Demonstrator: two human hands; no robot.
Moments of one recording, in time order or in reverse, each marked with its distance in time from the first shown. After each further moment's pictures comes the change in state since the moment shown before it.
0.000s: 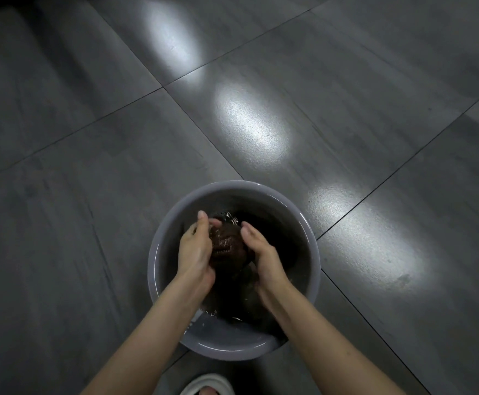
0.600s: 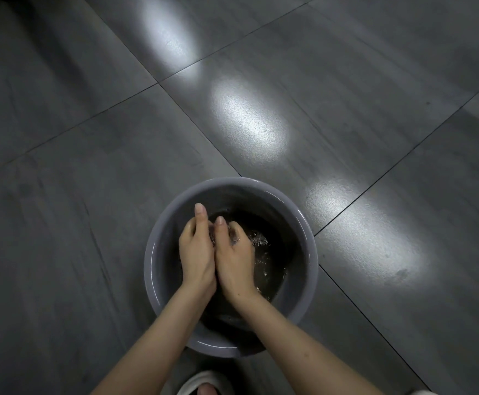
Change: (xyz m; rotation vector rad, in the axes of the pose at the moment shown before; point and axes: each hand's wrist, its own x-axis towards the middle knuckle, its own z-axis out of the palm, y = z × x) left_hand -0.013 -0.008 0.002 0.077 0.036 0.317; right_hand 0.006 0.032 0.037 -0.603 0.237 -0.482
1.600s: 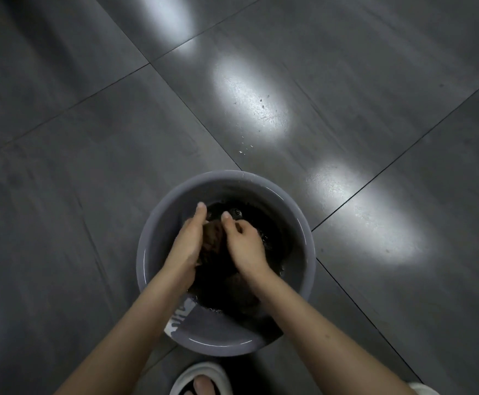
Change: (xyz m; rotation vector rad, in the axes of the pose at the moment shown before) left_hand 0.029 -0.004 -0.011 0.247 -0.225 -0.432; right_hand 0.033 0.007 -0.022 -0.187 -0.162 0.318
